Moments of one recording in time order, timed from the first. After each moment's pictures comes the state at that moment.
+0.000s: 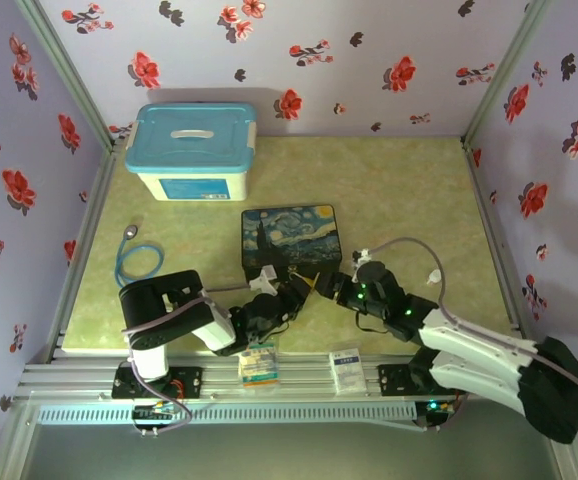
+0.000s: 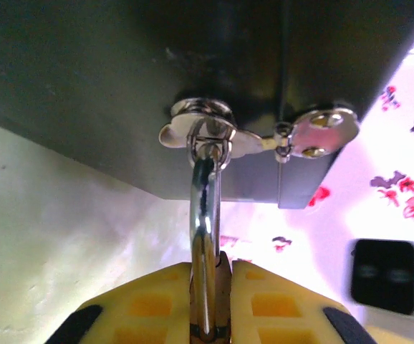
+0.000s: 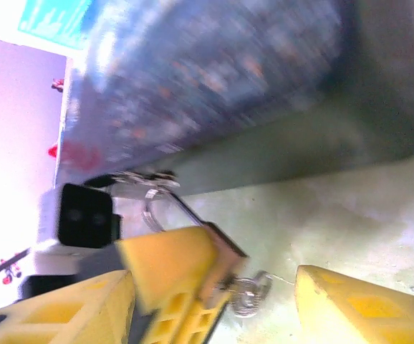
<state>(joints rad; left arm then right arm) -1.23 1.84 0.41 1.17 -0.37 -1.64 0.81 0.89 0.34 -0.01 -0.08 1.00</state>
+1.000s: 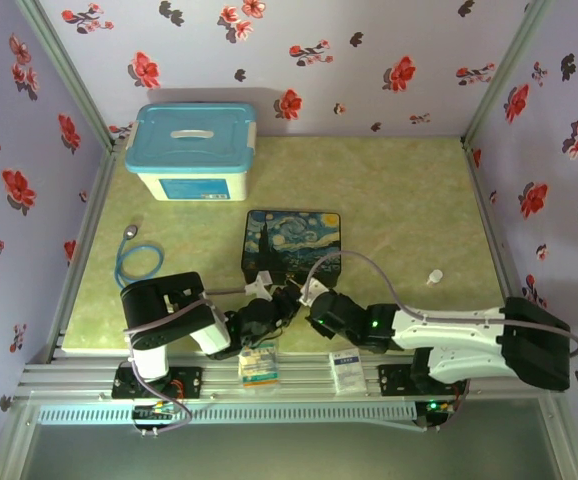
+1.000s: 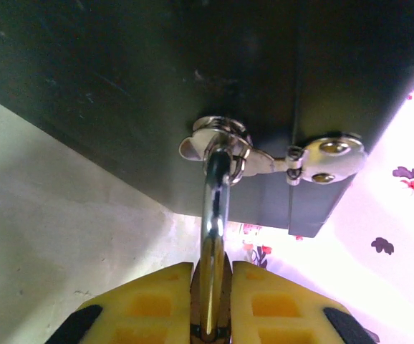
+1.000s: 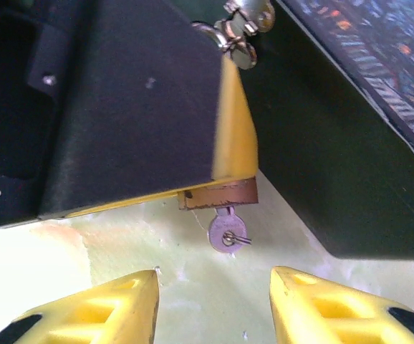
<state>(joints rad) -1.23 1.84 0.35 1.20 -0.35 -1.64 1.24 1.18 0.47 -0.20 0.41 0.13</state>
